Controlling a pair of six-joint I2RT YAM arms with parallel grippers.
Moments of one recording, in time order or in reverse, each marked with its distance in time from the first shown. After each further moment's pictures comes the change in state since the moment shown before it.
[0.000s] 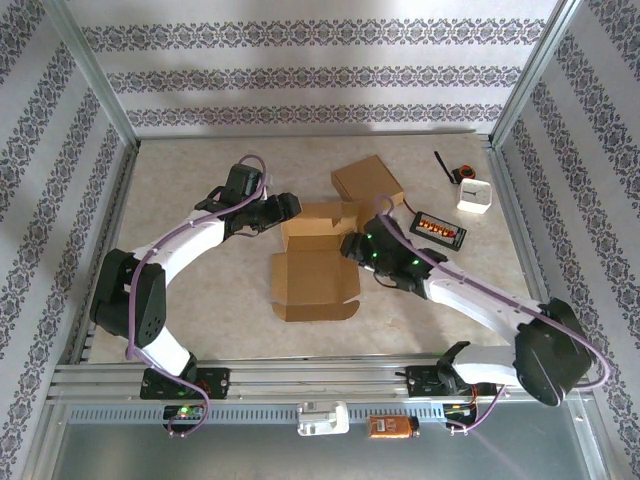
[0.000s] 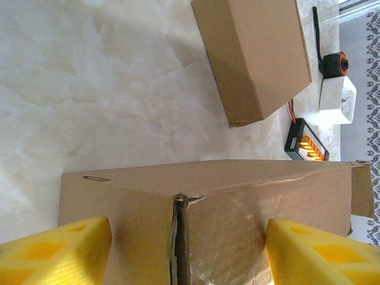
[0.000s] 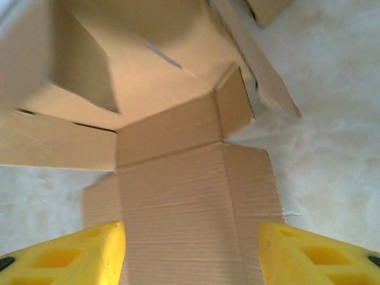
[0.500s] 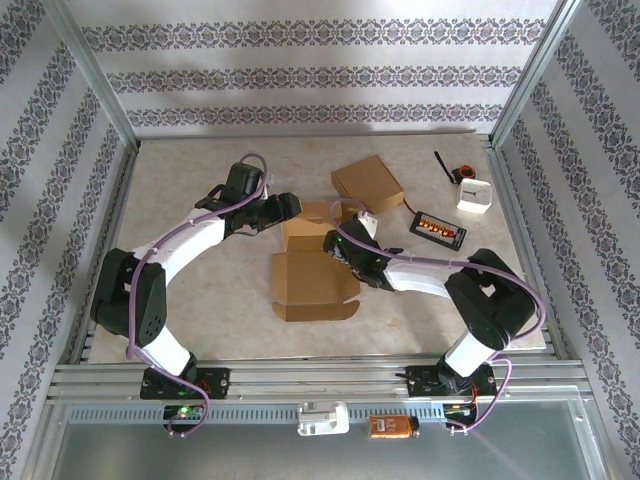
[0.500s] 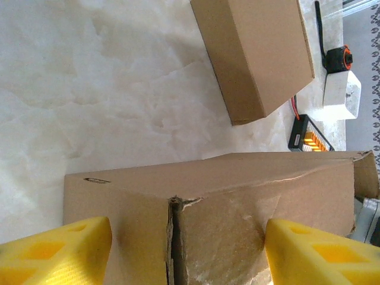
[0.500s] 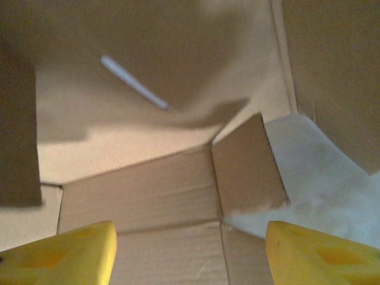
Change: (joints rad) left arm 0.000 0.005 0.019 -0.027 0.000 0.029; right arm 0.031 0.363 0.045 0.347 0.205 -0.067
